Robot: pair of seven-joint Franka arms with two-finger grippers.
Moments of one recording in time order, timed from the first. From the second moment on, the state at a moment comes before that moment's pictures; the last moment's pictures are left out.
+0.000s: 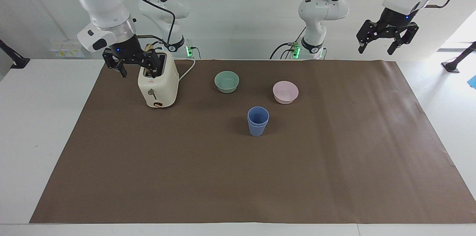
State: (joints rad) left arm -0.01 -0.13 -0.08 -1.57 -0.03 1.52 0.02; right arm -0.09 0.06 0.18 -1.51 -0.02 1.56 0.13
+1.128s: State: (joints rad) left arm -0.01 -0.13 -0.08 -1.57 -0.03 1.52 0.02; right arm -0.09 0.02 0.18 -1.51 -0.02 1.56 0.13
